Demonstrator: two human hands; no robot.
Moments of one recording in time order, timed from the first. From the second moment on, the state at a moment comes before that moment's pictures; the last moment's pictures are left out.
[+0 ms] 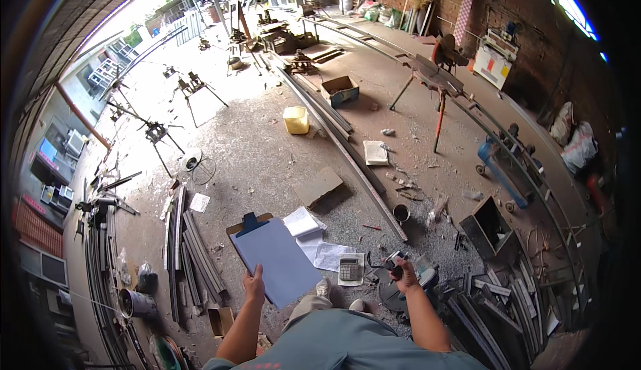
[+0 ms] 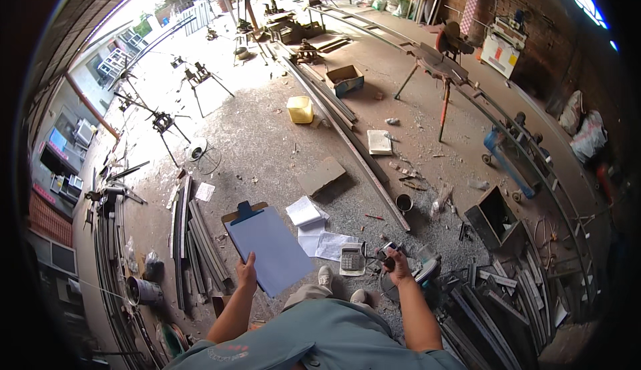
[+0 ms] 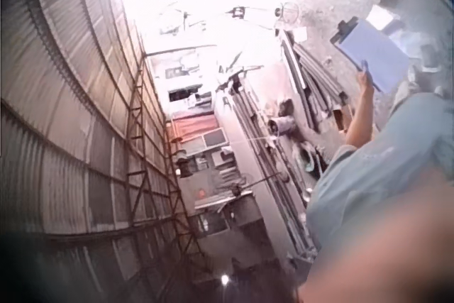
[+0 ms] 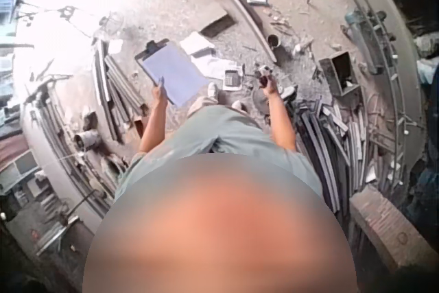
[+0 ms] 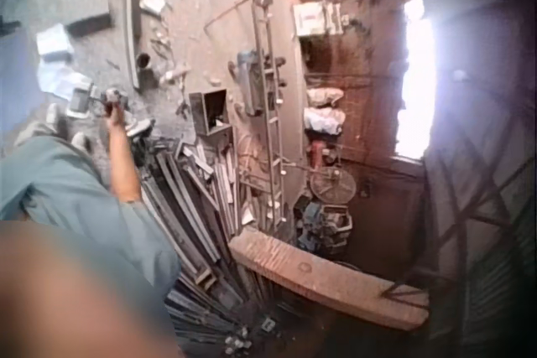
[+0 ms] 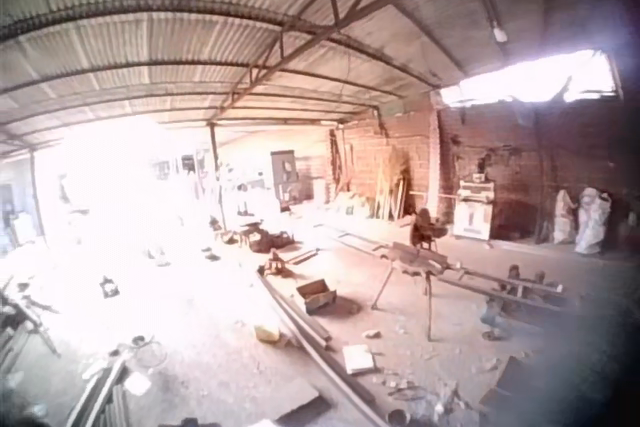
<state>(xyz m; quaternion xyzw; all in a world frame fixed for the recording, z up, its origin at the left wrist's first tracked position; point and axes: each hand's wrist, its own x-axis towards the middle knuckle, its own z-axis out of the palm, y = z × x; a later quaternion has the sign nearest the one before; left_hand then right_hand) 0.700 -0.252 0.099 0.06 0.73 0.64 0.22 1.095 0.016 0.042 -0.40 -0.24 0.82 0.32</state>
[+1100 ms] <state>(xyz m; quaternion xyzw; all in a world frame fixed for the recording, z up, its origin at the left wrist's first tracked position) 0.423 -0.500 0.081 -0.05 0.78 0.63 0.00 0.821 -0.033 0.012 -0.64 -0.66 0.40 -0.07</state>
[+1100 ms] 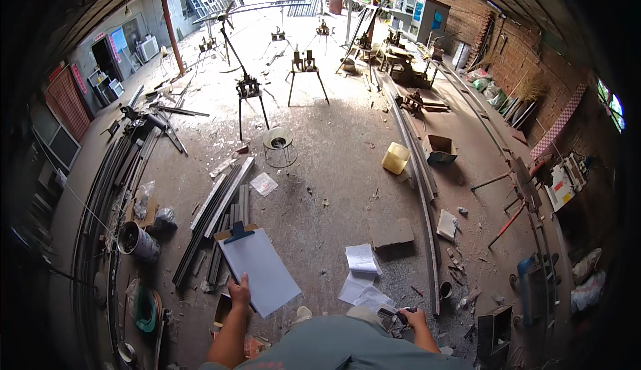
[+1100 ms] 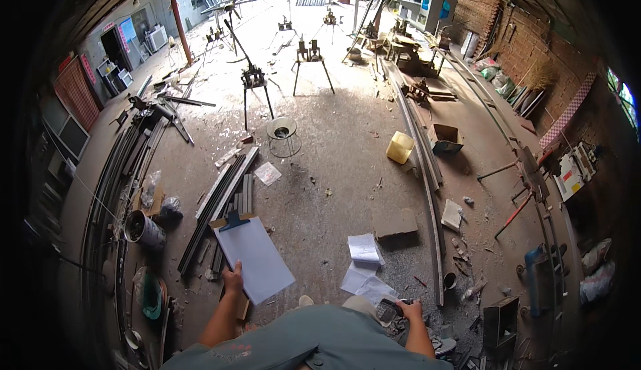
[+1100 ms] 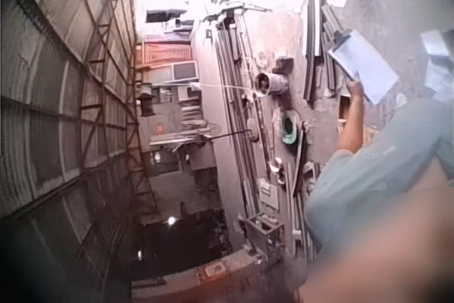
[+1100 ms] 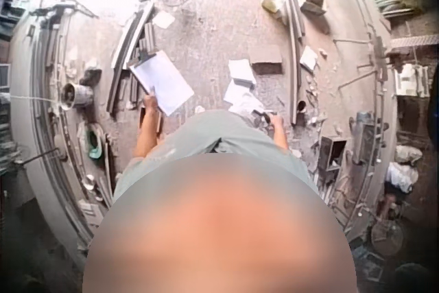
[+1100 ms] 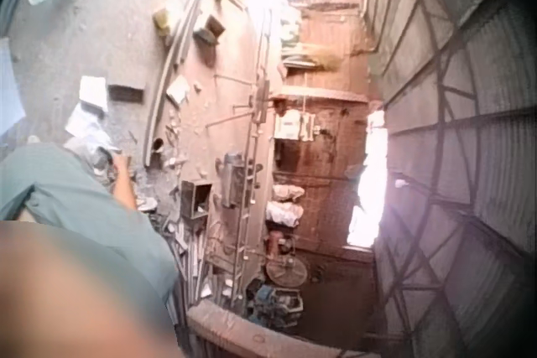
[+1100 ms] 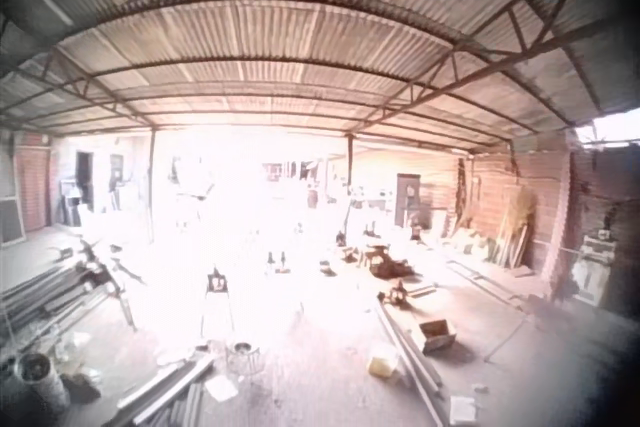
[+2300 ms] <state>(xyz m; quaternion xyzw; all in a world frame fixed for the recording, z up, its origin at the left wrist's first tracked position) 0.046 -0.452 0.045 -0.30 0.92 0.13 0.21 0.096 0.232 -0.009 -0.44 -0.82 0.29 -0.21</state>
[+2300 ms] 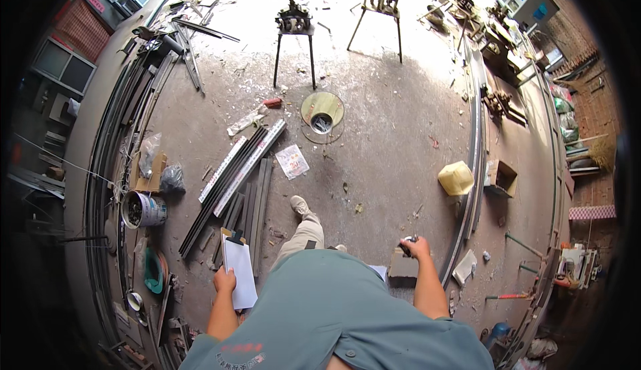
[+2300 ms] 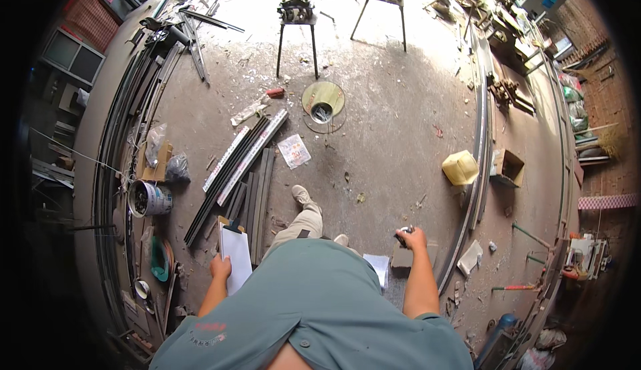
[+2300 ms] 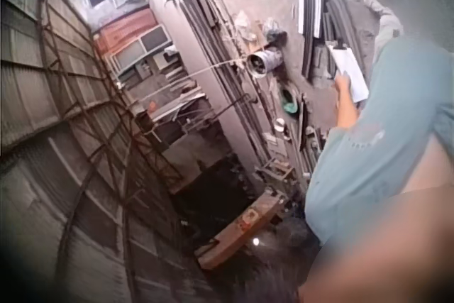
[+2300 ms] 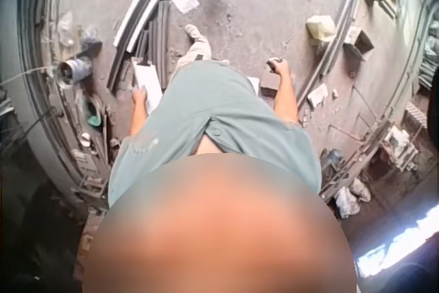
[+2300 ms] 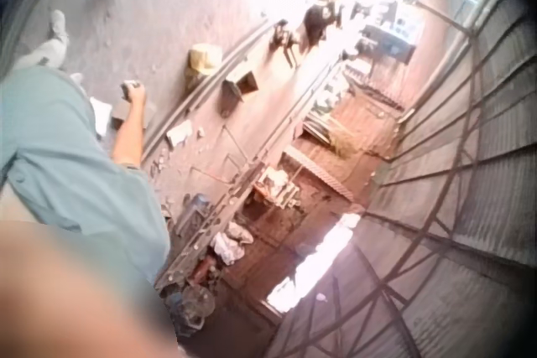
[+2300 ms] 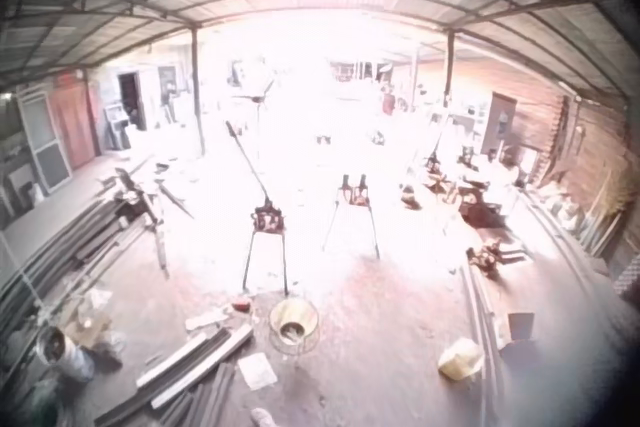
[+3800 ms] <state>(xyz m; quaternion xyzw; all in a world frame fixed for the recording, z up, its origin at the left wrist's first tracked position) -0.605 -0.623 -0.028 -0.53 0.79 0.22 0.21 -0.931 -0.125 -0.001 -0.05 -0.91 0.15 -0.38</state>
